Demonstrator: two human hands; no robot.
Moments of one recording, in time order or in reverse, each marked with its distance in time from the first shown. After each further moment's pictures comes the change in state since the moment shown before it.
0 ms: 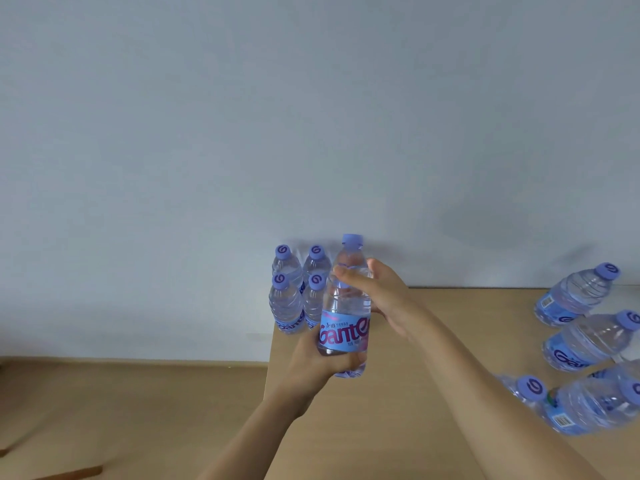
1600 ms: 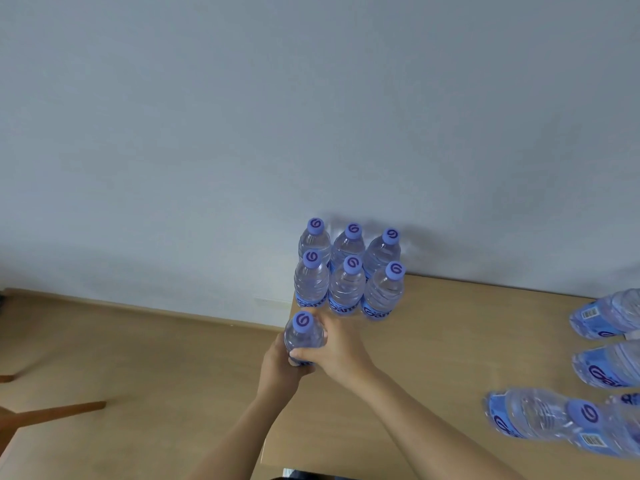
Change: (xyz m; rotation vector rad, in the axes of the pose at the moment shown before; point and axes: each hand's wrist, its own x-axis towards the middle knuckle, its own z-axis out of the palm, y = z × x) left_hand 0.021 -0.134 -0.092 0.286 0.439 -0.146; right_hand 0.013 0.111 0.115 -0.495 -0.079 -0.094
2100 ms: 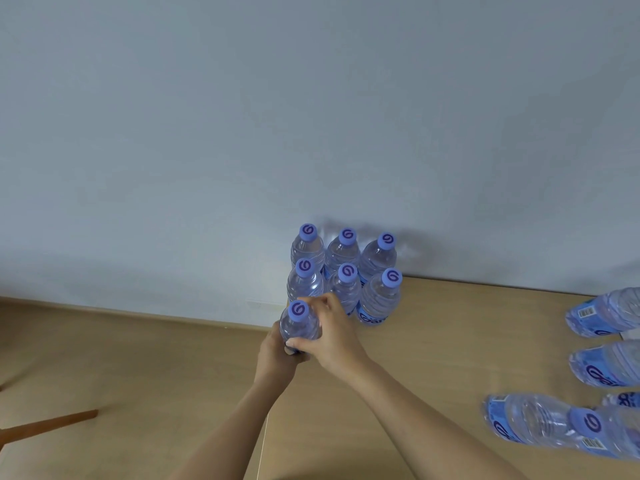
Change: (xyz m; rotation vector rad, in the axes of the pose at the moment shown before) left_hand 0.039 0.005 -0.002 -0.085 -0.047 -0.034; right_hand 0.030 -0.003 -0.008 -0.116 0.030 -0.036
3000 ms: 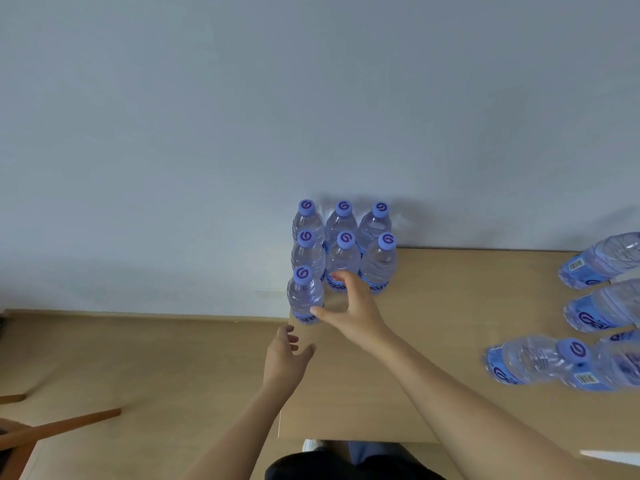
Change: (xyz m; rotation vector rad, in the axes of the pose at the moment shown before) left_hand -0.055 -0.017 -0.003 0.283 0.030 -0.089; right_hand -0.035 0.021 -0.006 0.095 0.135 0.068
